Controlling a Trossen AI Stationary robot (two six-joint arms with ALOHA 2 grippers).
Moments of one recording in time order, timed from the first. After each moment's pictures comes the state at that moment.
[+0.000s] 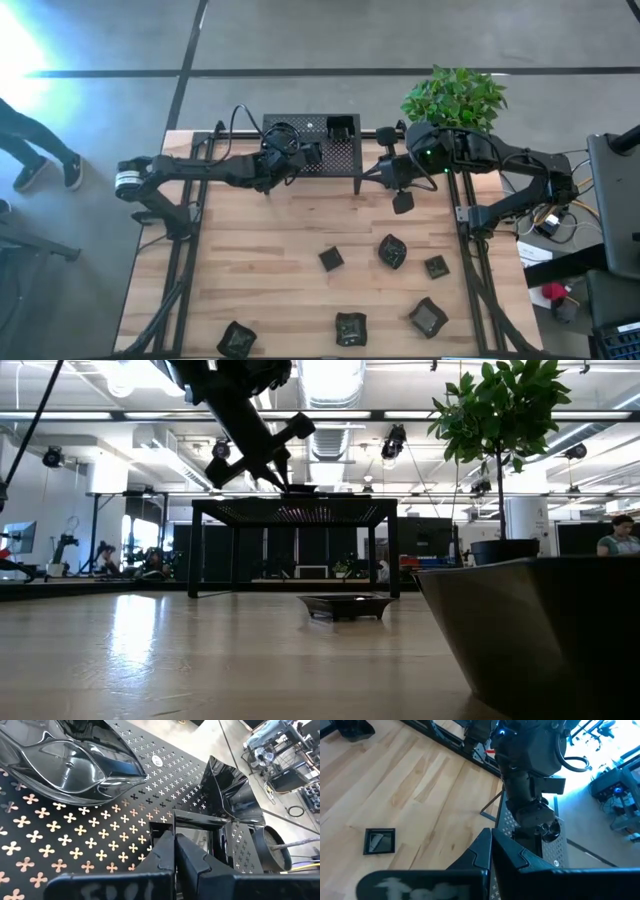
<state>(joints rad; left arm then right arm) 0.22 1.52 1.11 -0.23 -0.70 -1.23 -0.07 1.32 1.56 -0.80 -0.02 -0.53</state>
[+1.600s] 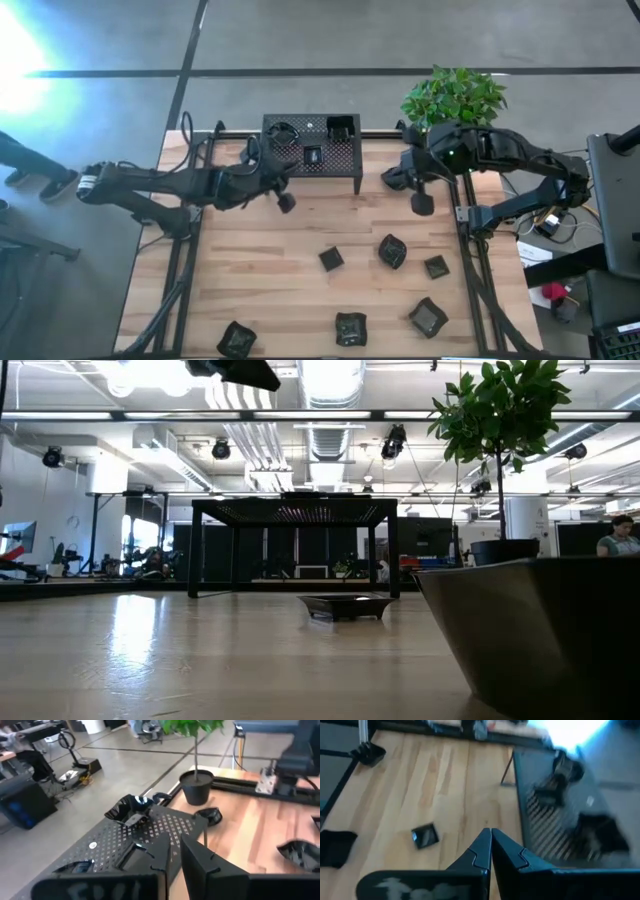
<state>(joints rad) -0.07 1.18 1.11 -0.28 -0.67 -0.09 -0.07 1.20 1.53 -0.99 -0.02 -0.13</state>
